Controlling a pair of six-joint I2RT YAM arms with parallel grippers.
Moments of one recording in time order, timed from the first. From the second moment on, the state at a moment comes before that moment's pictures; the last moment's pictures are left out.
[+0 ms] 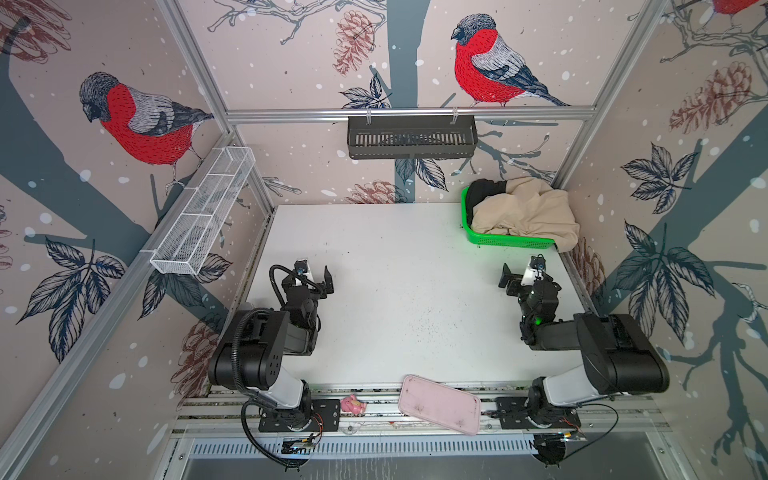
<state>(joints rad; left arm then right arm) -0.04 1.56 0.23 1.18 -0.16 0.00 0.01 1.50 0.24 1.08 0.11 0.02</state>
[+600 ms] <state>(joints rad) -0.05 1.26 0.45 0.70 -0.10 -0.13 0.07 1.19 0.57 0.51 0.14 0.06</state>
